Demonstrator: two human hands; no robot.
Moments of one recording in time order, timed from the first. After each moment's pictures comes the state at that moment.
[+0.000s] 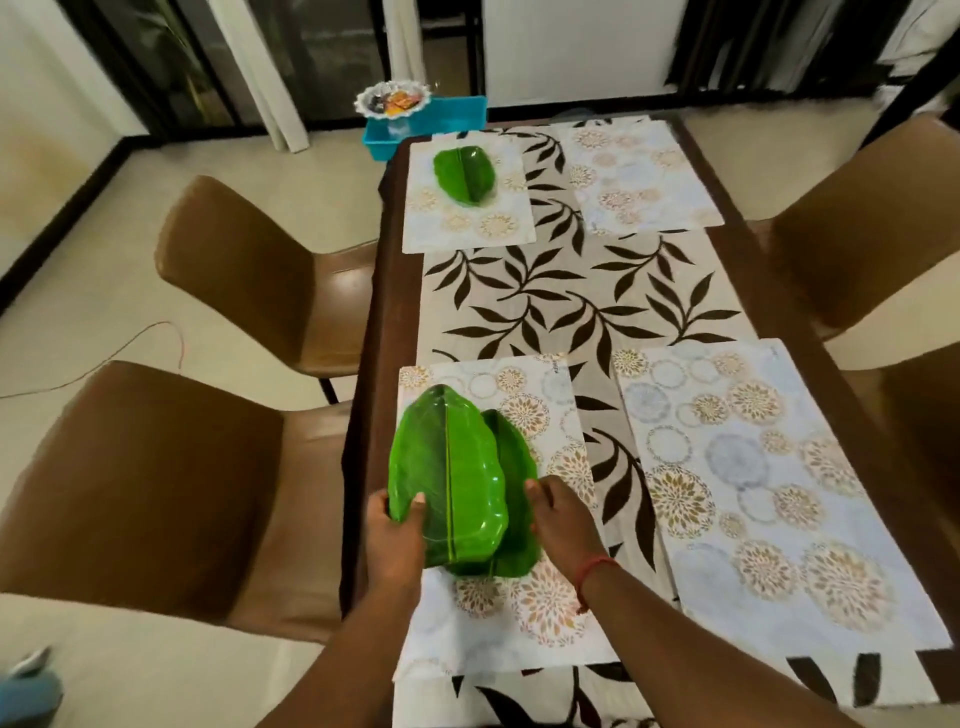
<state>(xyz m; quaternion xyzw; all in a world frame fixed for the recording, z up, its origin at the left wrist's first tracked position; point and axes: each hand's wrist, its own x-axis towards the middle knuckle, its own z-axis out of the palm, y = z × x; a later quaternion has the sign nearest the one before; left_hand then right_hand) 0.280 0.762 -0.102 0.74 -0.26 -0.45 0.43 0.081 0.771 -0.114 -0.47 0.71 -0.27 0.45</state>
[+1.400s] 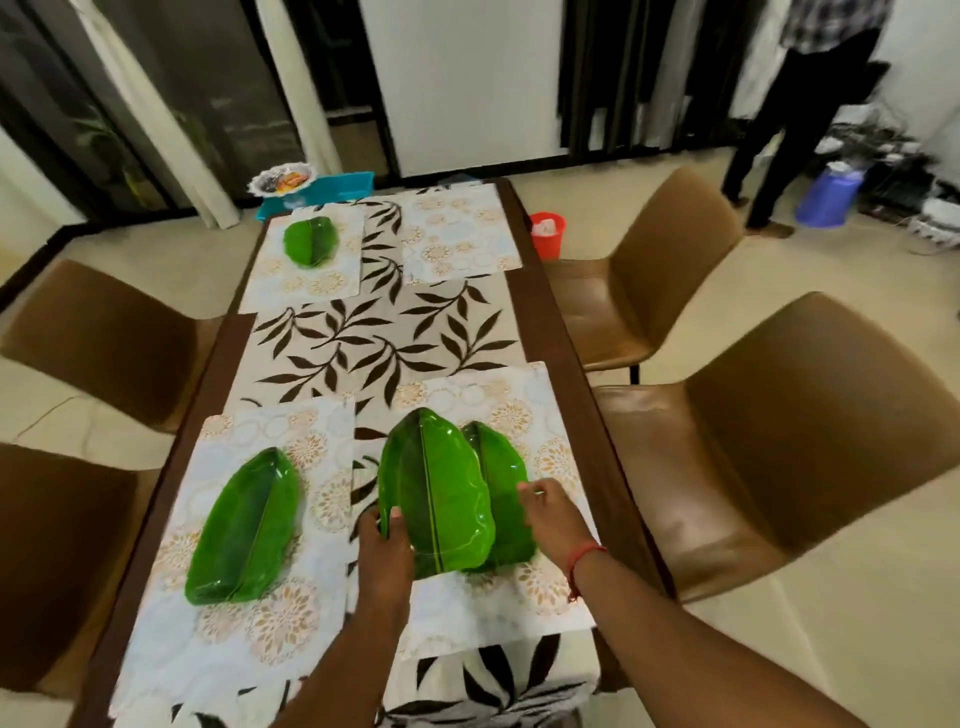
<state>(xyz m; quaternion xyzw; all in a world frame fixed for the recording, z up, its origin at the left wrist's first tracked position) -0.071 0.849 -0.074 0.72 -0.33 -0.46 0.40 -0.281 0.843 -0.096 -0.38 0.73 -0.27 0.51</state>
